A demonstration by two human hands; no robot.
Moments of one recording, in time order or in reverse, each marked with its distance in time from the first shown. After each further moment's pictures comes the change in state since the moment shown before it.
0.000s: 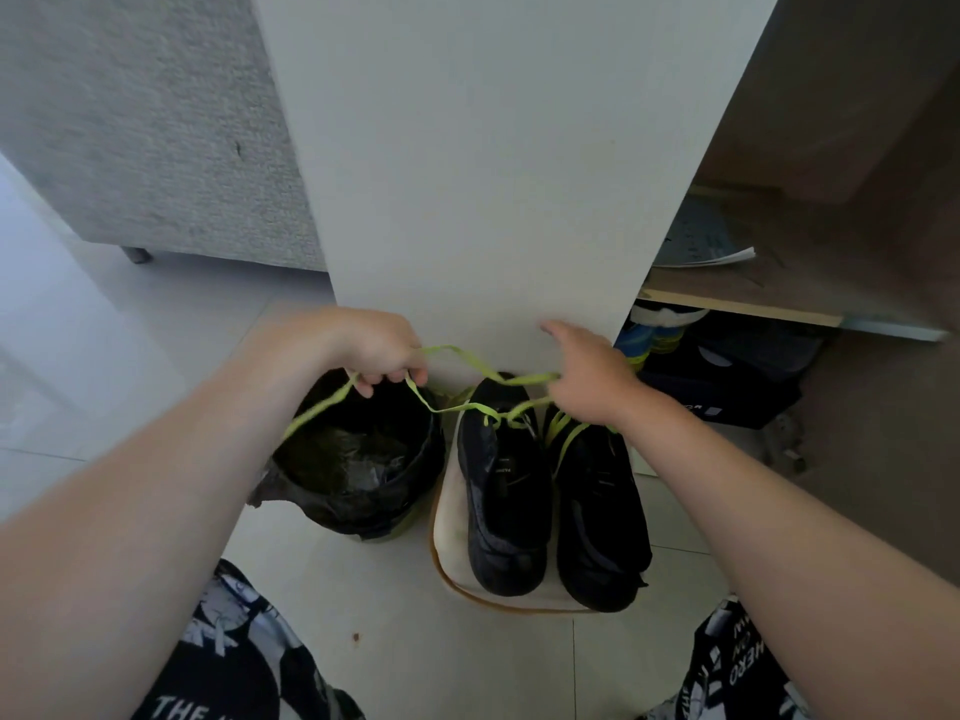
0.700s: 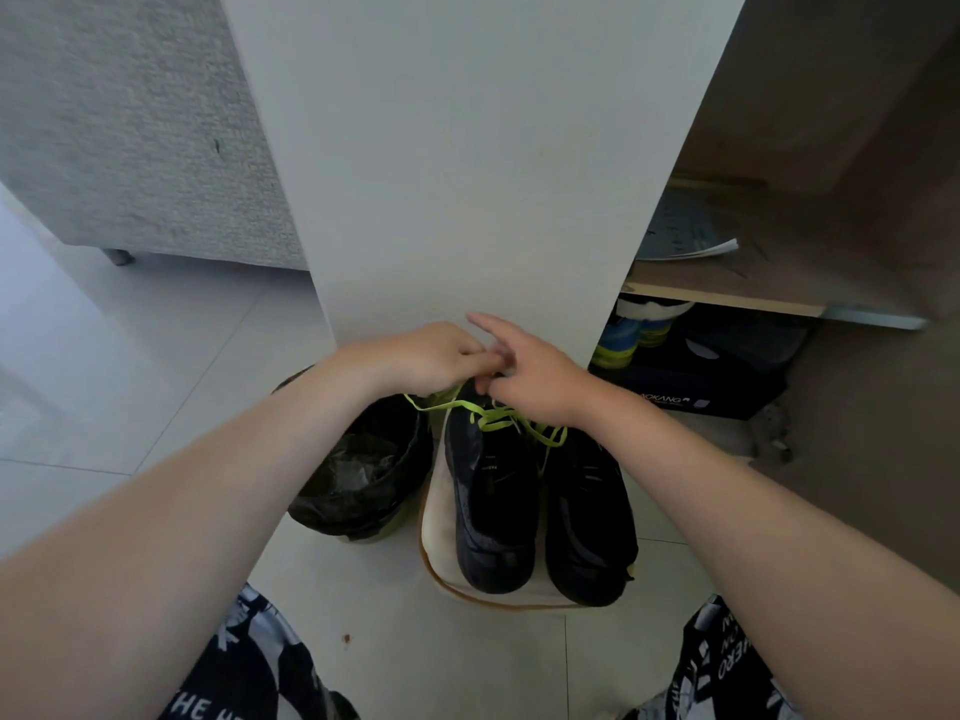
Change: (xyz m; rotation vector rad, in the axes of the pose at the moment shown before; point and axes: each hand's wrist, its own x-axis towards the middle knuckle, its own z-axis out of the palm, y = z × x) left_hand 0.013 0.047 0.042 -0.006 0.191 0.364; right_hand -0.012 -0.032 0.001 0.520 -0.181 -0.192
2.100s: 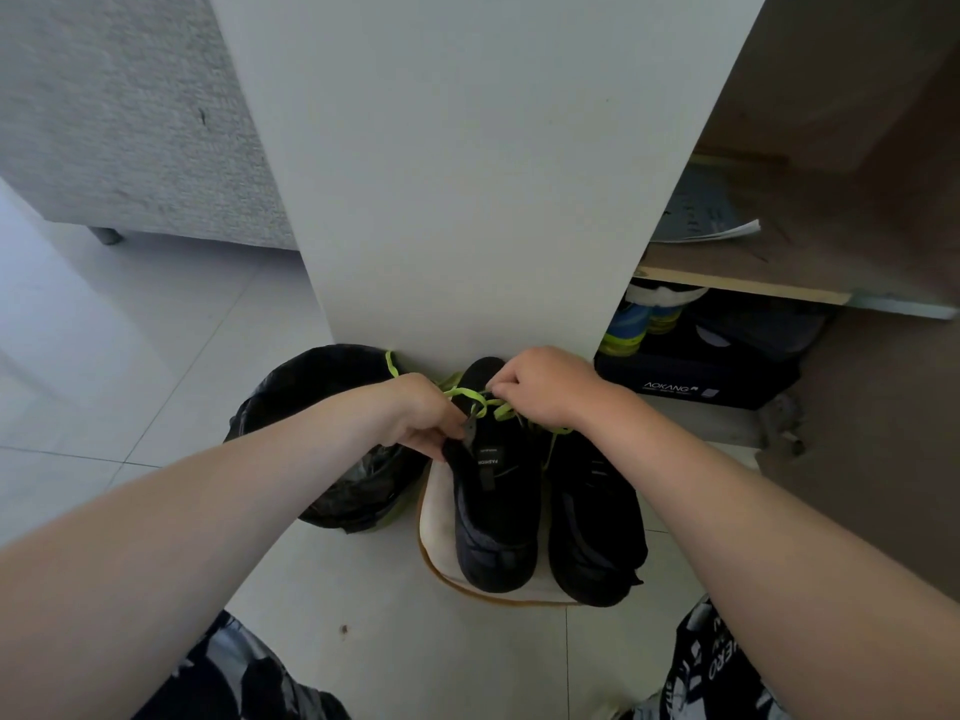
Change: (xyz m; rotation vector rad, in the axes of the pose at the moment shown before) left_hand 0.014 -0.050 0.057 -0.674 -0.167 -0.618; right_hand 0.022 0.029 0.006 -0.590 -0.059 0.164
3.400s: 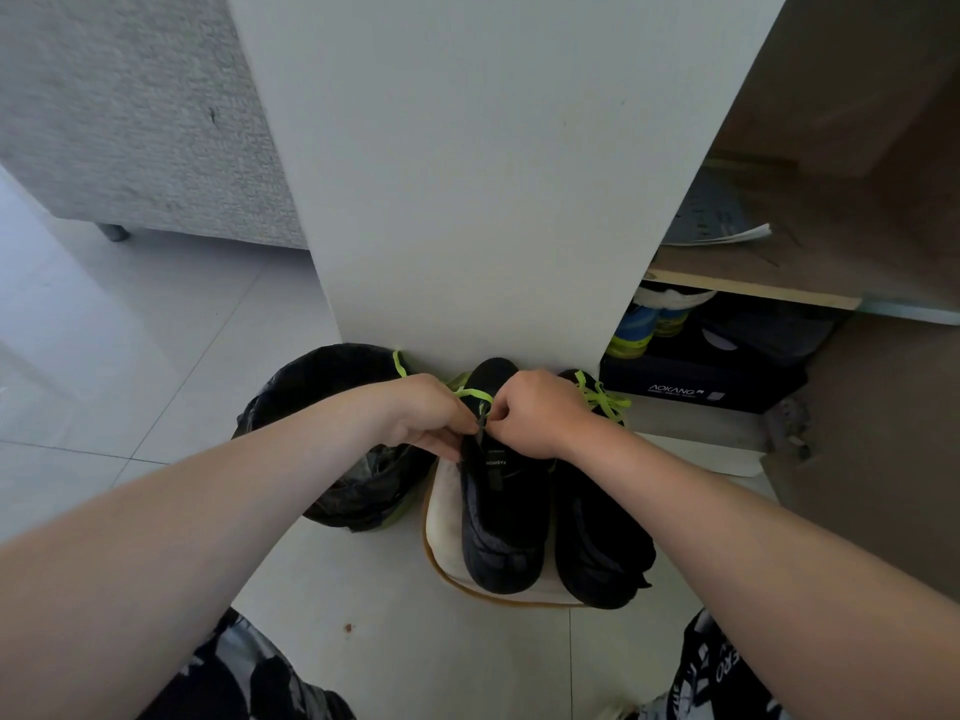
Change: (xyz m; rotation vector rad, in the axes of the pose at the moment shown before) left_hand -0.006 -0.005 -0.006 -0.006 -0.049 0.084; right_hand -0.009 -0.015 0.032 -0.048 0.093 0.008
